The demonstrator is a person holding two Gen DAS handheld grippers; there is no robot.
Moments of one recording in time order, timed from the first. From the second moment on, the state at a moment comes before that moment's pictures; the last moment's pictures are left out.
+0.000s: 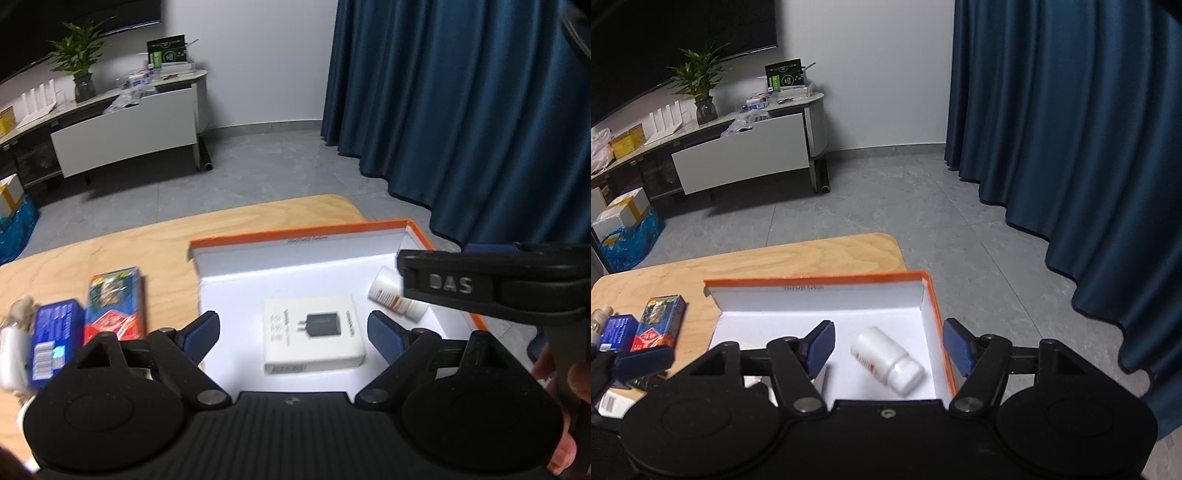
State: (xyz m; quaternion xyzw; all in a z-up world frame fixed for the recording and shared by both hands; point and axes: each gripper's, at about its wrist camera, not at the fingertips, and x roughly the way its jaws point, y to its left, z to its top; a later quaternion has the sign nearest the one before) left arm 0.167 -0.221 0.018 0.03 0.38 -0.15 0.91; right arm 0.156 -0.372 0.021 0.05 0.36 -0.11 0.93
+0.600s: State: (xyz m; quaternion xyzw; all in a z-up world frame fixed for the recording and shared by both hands) left arm 0.126 -0.187 0.027 0.03 0.37 -0.12 0.92; right arm 0.096 -0.351 0.022 0.06 0.36 -0.11 0.92
